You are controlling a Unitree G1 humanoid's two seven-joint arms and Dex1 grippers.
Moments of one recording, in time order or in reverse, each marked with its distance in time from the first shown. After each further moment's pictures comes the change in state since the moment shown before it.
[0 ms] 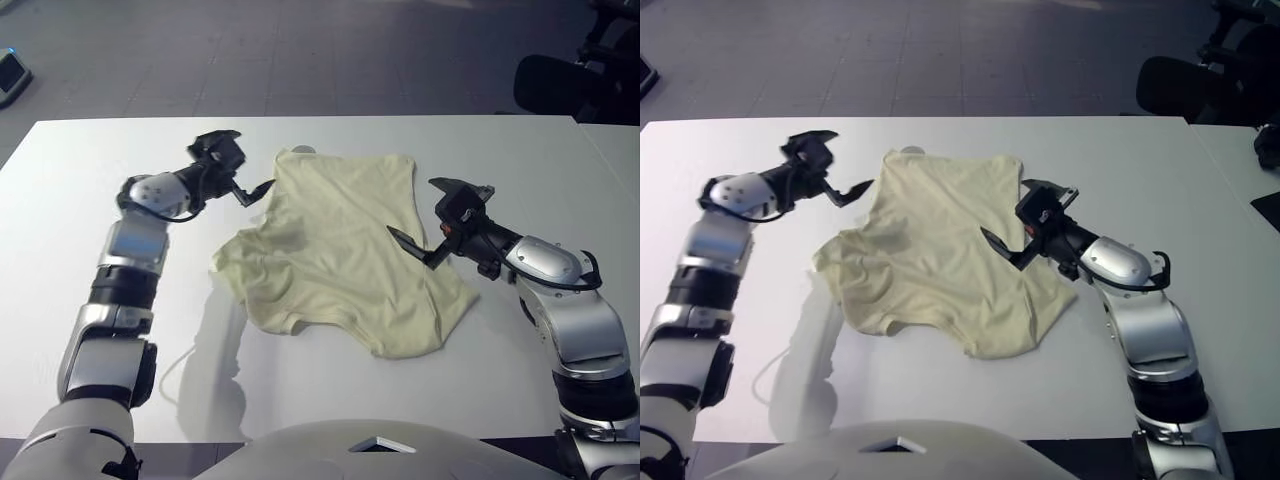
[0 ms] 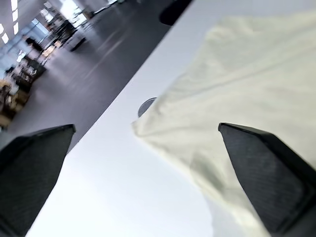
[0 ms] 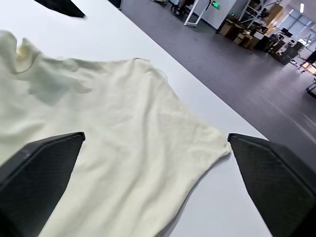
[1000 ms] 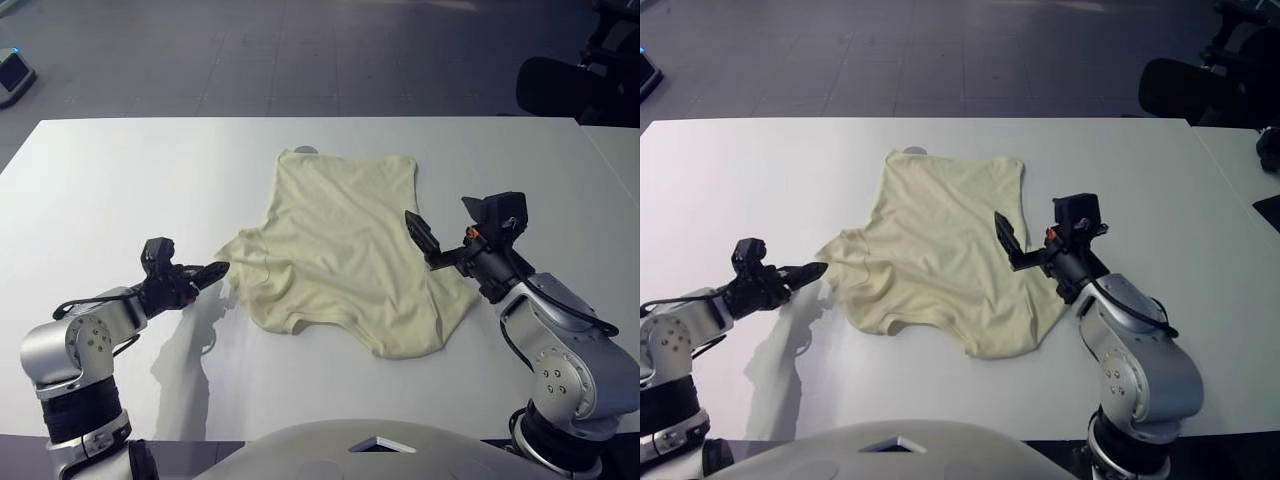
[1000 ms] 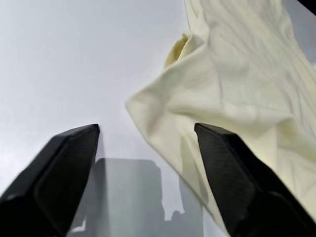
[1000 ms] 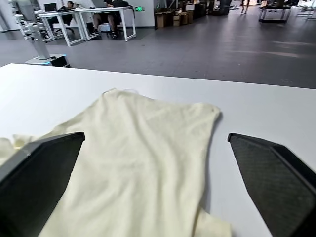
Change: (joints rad) left arm 0.456 -0.166 0.485 -0.523 -0.470 1.123 0.229; right arm 0.096 0.354 -0.224 -0.309 0.270 0.433 -0.335
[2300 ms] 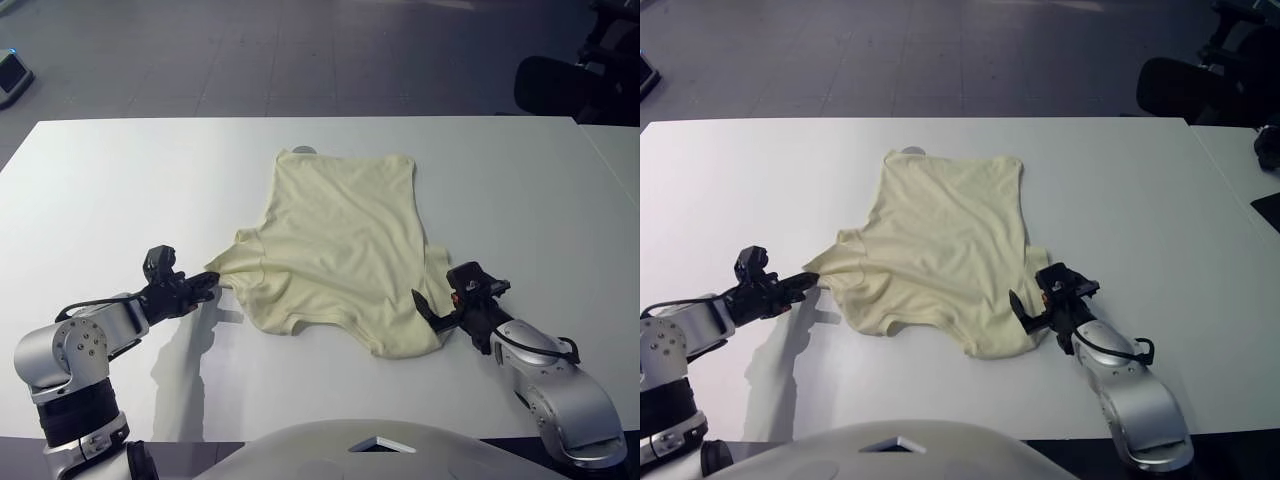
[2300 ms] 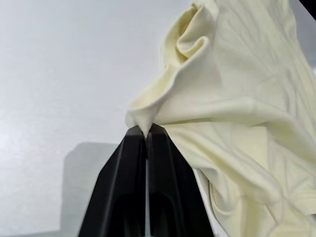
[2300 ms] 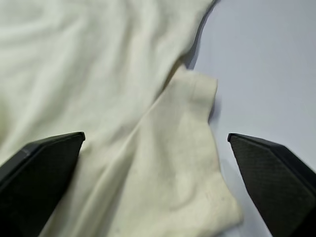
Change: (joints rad) left arm 0.007 0.022 0.052 0.022 -0.137 0.099 0.106; right arm 0.301 -0.297 0.272 0.132 -0.233 -0.132 -0.063
